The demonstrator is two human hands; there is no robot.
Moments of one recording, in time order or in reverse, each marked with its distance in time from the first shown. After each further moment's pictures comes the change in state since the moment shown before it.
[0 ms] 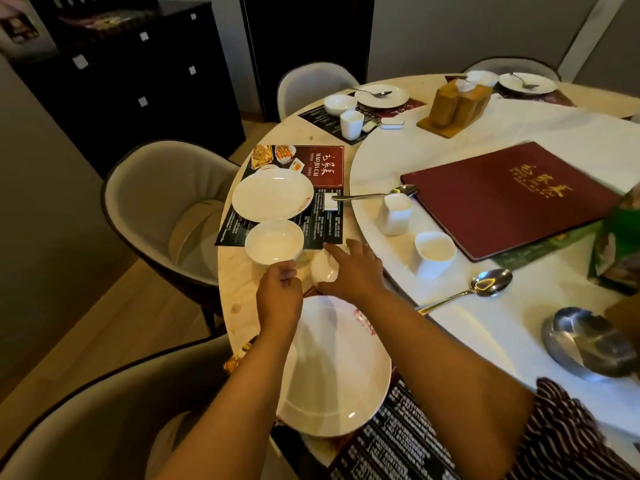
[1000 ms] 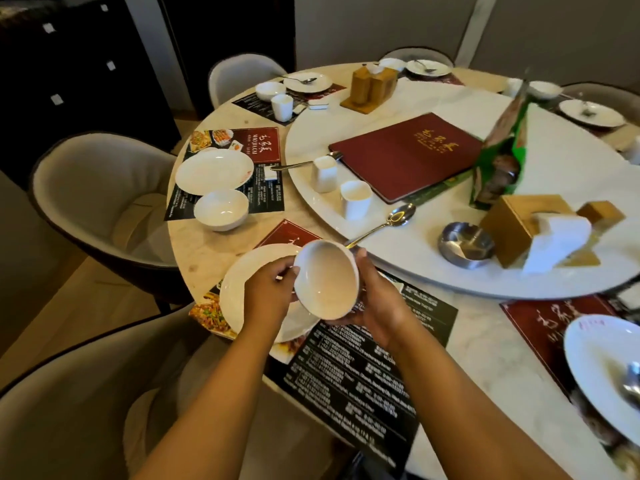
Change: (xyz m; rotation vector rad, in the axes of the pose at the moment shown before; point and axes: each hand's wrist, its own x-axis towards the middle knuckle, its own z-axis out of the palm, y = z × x) left_hand -0.134 -0.009 -0.015 -0.092 -0.351 0.154; right_hand -0.233 0.030 -0.038 1.561 0.002 0.440
